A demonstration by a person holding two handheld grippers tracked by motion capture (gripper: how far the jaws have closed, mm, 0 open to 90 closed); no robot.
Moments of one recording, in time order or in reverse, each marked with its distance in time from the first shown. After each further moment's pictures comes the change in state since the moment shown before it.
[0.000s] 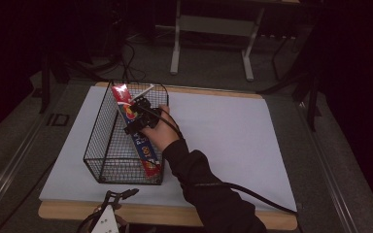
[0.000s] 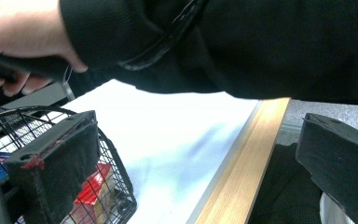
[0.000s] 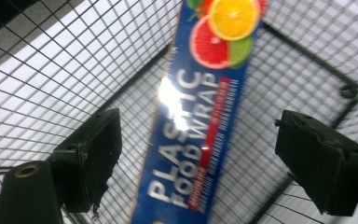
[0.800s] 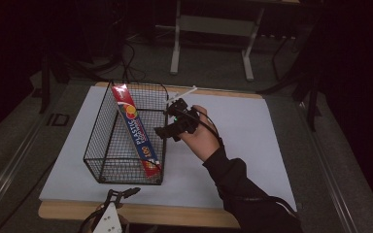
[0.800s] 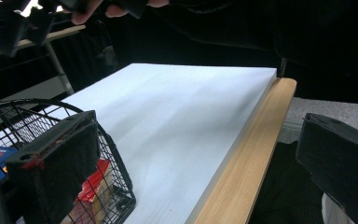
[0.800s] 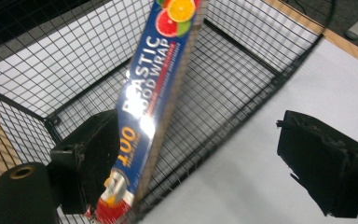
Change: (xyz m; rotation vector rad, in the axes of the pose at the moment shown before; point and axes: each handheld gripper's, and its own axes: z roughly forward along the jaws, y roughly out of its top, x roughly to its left) left arm 0.001 -0.002 0.006 0.019 0.001 -0.012; right arm -0.042 -0.056 -0.091 -0.141 0.013 -0.070
